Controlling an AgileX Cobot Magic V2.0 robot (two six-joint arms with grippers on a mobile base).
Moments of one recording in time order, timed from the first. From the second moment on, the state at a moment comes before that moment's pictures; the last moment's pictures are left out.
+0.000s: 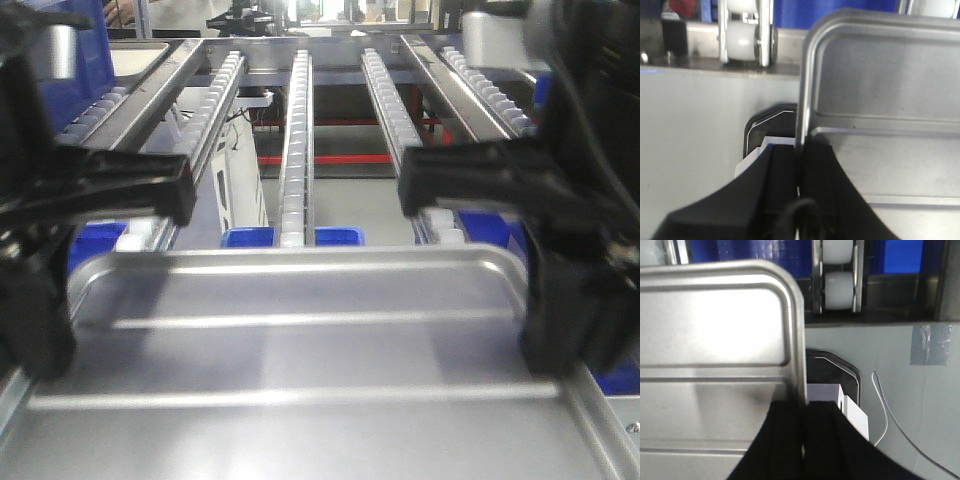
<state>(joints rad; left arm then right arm) -0.96 1.34 -0.88 0.18 0.96 -1.01 0.78 1.31 -0.83 -0.13 0.89 0.99</state>
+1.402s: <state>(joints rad) -1.01 1.32 -0.85 0.19 0.96 -1.04 0.84 1.27 -0.78 -0.14 0.89 1.07</state>
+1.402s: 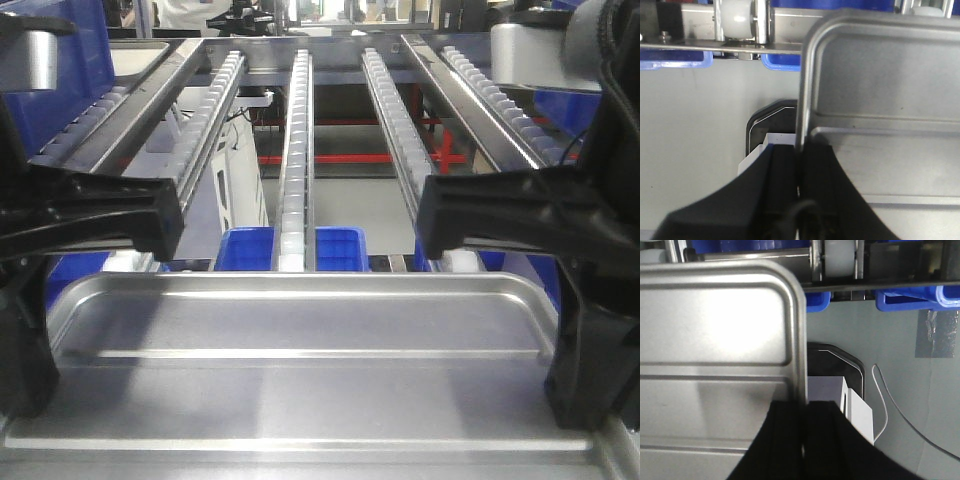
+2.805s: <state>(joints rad) -1.01 1.32 -0.85 0.19 0.96 -1.04 0.84 1.27 -0.78 -0.14 0.89 1.07</state>
